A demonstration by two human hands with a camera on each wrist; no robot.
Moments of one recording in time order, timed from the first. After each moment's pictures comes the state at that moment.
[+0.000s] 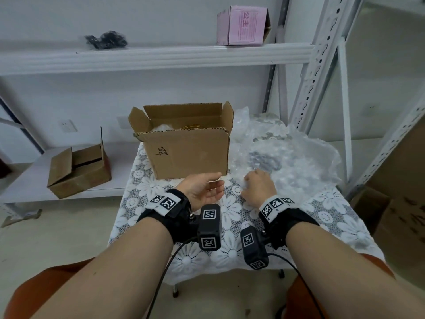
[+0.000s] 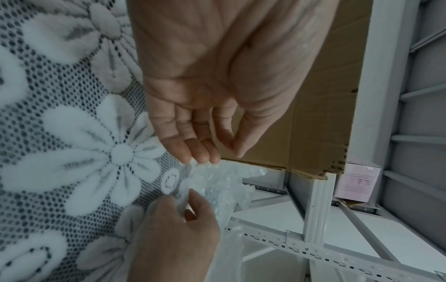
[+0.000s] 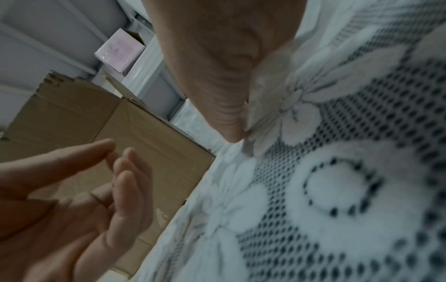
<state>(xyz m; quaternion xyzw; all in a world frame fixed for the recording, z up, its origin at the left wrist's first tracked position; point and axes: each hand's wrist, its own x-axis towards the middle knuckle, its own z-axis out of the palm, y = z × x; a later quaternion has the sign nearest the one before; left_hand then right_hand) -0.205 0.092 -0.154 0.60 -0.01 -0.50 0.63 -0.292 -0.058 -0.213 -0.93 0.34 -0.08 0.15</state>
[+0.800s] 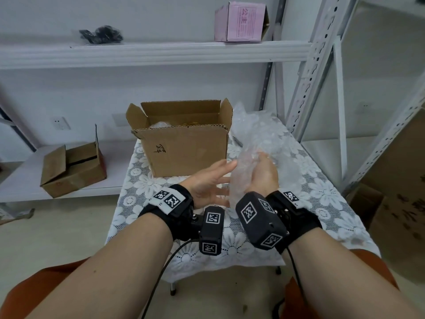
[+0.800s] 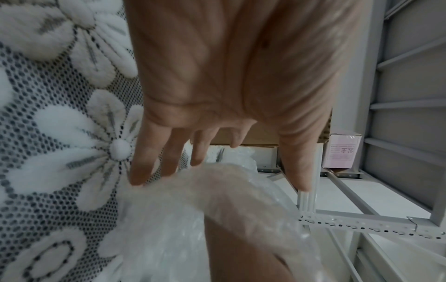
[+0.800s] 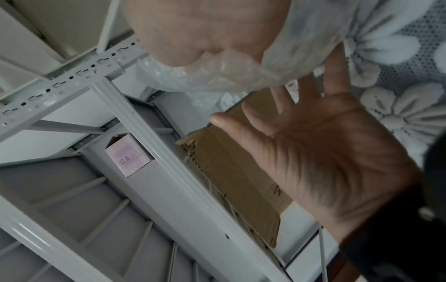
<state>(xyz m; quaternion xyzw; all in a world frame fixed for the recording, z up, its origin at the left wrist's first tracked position) -0.212 0.087 -0.149 0.57 -0.18 -0.57 0.57 -0.289 -0.022 -0.143 -0.43 0.42 -0.31 0.73</state>
